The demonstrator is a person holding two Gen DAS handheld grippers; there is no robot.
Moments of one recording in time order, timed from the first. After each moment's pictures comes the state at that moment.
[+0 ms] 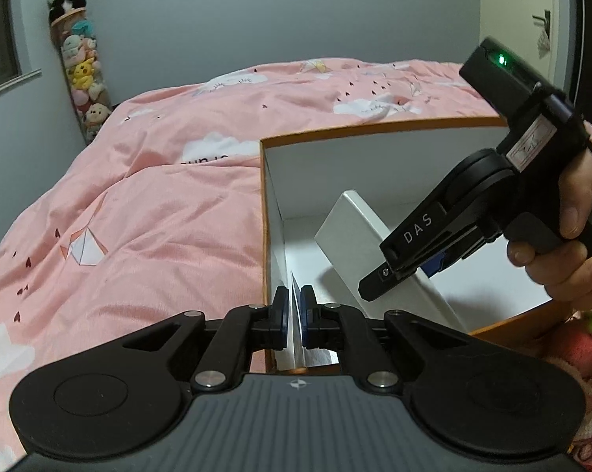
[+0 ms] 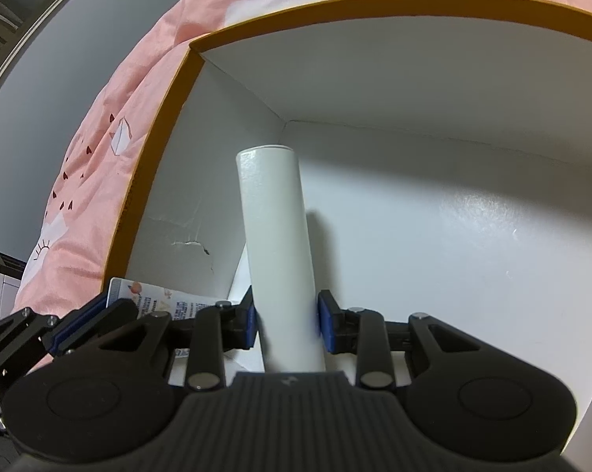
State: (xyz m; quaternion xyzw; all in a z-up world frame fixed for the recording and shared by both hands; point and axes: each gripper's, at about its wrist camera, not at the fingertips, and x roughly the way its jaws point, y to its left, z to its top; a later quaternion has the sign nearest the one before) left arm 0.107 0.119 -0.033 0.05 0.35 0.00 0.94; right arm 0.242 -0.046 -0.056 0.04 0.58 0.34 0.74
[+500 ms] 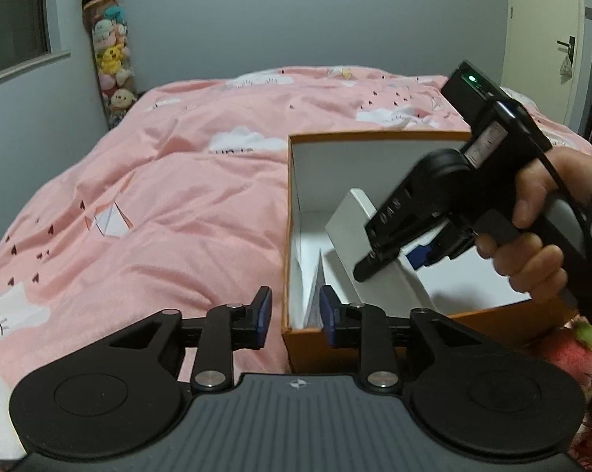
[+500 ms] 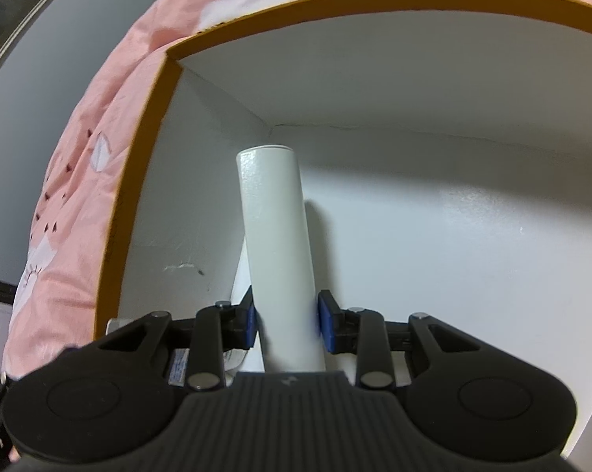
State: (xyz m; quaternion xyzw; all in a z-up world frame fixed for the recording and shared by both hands) left arm 0.076 0.120 -0.026 0.01 0.35 0.03 0.94; right arm 0.245 -0.043 -0.059 0.06 0.60 0.28 0.75
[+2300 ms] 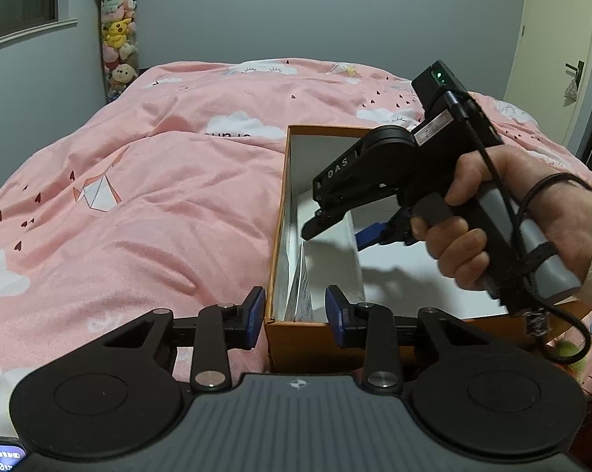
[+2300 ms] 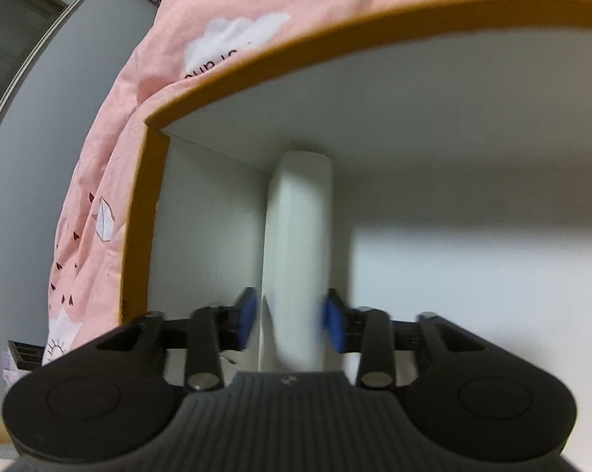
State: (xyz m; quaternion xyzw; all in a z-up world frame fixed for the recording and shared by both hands) left arm 0.079 0.125 -0.031 -0.04 0.35 0.03 0.93; right arm 0.284 0.031 -0.074 0.11 0.58 0.27 0.76
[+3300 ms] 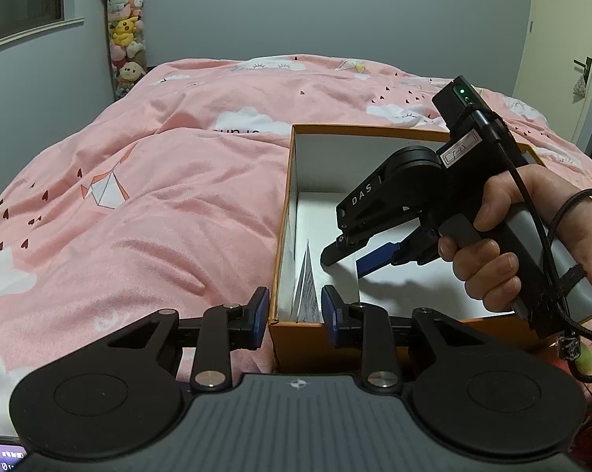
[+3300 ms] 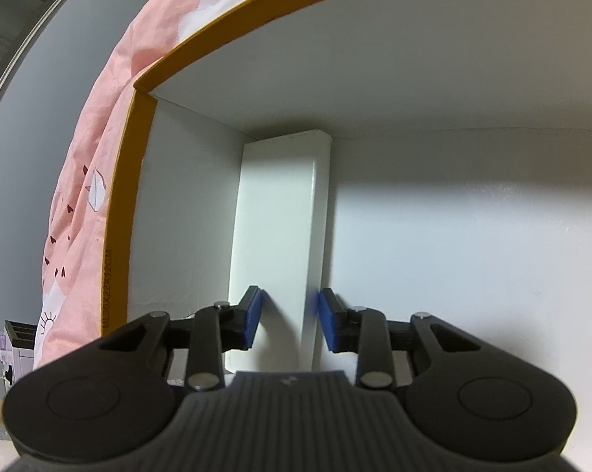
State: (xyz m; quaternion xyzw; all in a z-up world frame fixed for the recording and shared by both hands) left arm 0.080 0.128 -0.034 -0.04 0.36 0.05 0.93; right arm 0.286 0.039 -0.096 0.11 0.60 0.28 0.74
